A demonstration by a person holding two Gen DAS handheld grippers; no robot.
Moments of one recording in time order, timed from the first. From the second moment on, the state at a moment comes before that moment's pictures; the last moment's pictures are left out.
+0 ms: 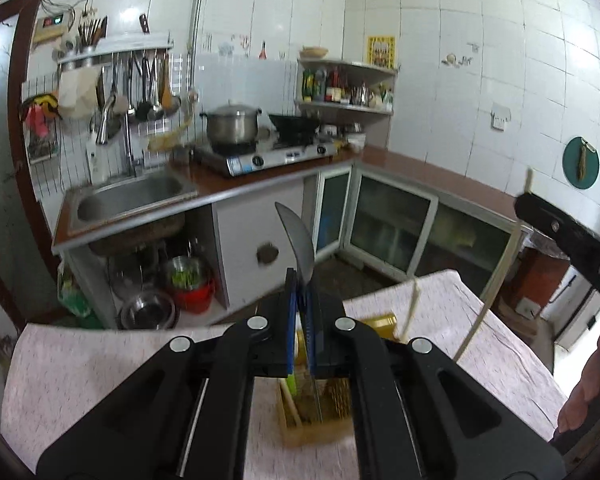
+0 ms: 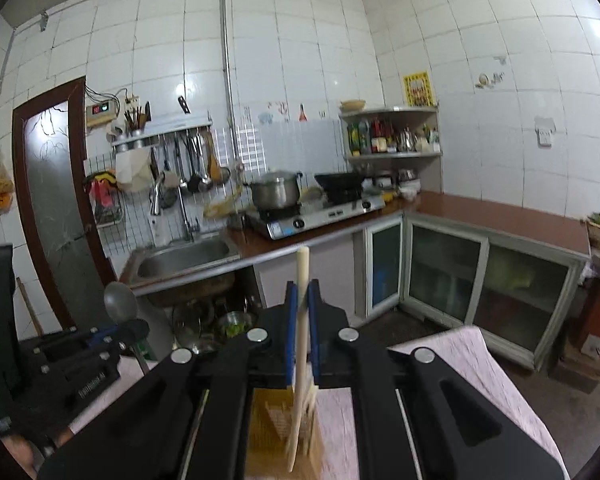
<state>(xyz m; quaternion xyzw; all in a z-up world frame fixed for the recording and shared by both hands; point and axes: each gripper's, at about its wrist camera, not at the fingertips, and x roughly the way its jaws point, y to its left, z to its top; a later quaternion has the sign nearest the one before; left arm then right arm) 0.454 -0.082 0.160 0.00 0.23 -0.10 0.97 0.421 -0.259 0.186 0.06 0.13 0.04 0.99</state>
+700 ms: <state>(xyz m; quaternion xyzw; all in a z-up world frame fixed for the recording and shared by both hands) 0.464 -0.073 0.064 -0.03 0.28 -0.12 0.95 0.444 -0.261 0.070 0.08 0.21 0.09 0.97</state>
